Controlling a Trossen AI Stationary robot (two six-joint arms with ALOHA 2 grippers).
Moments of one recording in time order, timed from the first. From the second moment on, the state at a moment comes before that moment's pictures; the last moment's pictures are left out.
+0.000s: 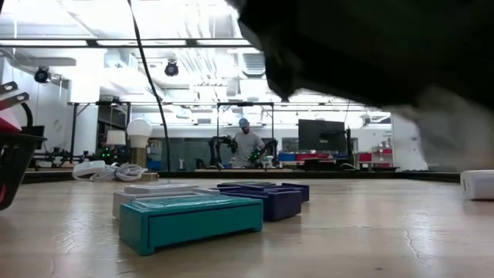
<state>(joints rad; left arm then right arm) -0.55 2.29 1.69 -0.17 -0.28 -0.28 0.33 1.27 0.58 -0.04 1.20 0.49</state>
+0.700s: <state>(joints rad) -0.73 2.14 1.68 -0.64 -0.76 -0.67 0.33 1.27 0.58 -0.04 1.20 0.49</state>
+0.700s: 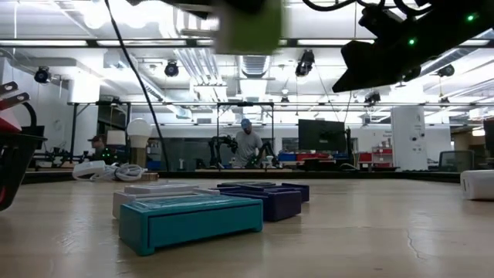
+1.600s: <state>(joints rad) -0.96 2.10 1.68 -1.31 -0.83 -1.72 0.33 1.27 0.58 -0.04 1.20 0.49</state>
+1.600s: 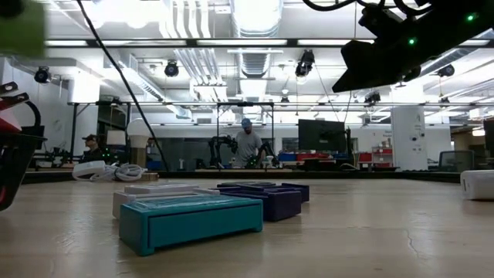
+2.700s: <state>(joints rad) -1.06 2.11 1.54 -1.48 -0.56 -2.14 0.33 1.27 0.58 -0.04 1.20 0.49</state>
